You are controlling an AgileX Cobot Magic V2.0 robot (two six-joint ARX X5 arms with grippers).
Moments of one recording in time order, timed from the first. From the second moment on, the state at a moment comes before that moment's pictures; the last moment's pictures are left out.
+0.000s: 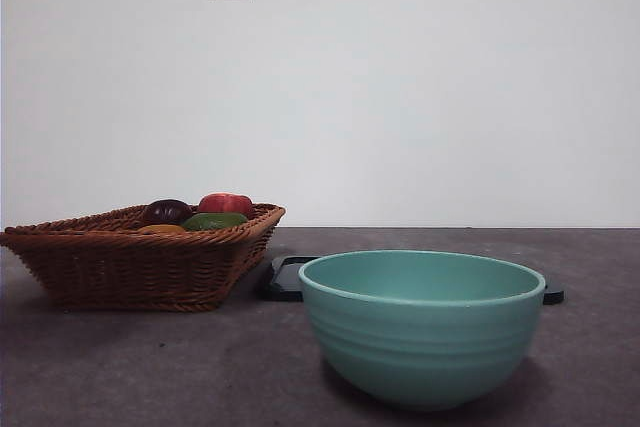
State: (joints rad) left arm -0.34 0.46 0.73 -0.68 0.43 -0.26; right arm 0.16 0.46 0.84 -0.82 -0.63 0.12
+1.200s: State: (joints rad) left arm -0.34 0.57 0.91 -0.87 0.52 -0.13; right arm 0.22 0.46 0.84 -0.88 -0.63 0.09
